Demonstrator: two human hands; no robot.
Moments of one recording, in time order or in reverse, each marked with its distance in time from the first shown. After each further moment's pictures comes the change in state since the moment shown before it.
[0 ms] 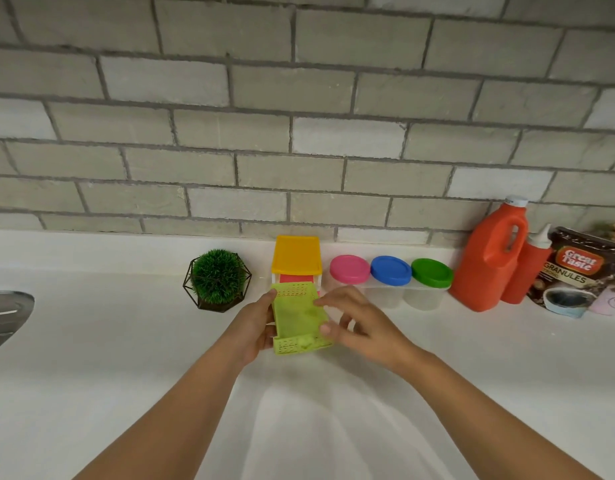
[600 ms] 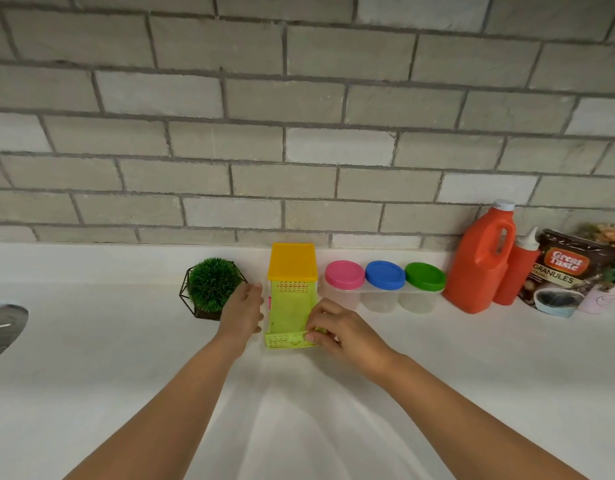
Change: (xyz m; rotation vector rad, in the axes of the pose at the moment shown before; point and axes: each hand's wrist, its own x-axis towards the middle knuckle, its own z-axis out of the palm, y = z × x) left_hand 0.014 0.011 -0.012 0.290 0.226 0.337; right_hand 0.012 0.006 0.019 -0.294 0.008 -0.164
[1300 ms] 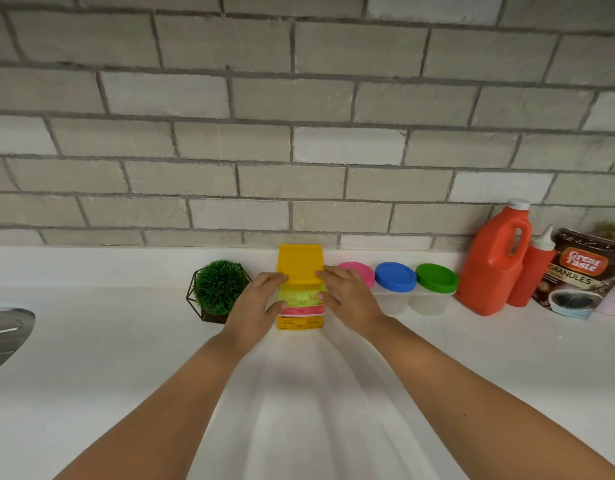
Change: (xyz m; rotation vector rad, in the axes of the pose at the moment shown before) left_hand 0.030 -0.016 -0.012 0.672 -0.133 0.661; right_hand 0.062 0.036 0.000 -0.290 -0.016 0.318
